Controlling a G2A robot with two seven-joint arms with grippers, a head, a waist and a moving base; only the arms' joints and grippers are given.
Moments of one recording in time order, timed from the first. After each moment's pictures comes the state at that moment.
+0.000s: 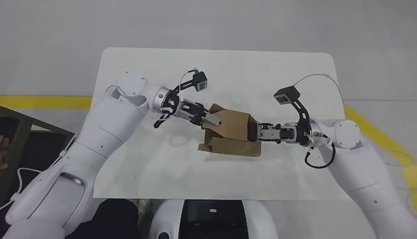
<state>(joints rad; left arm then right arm) 0.50 -1.17 -0.76 -1.05 -0.70 -0.21 -1.54 -0.97 -0.97 1.10 -1.43 0.71 -0.51 1.31</state>
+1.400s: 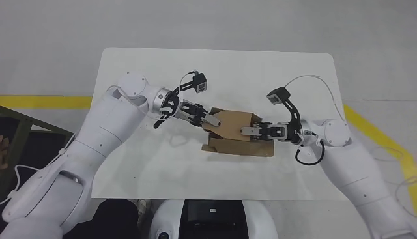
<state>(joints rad) 0.47 -1.16 -0.70 -1.02 -0.75 -0.22 -1.54 -0.91 -1.00 1.03 -1.33 0.66 -0.54 1.28</state>
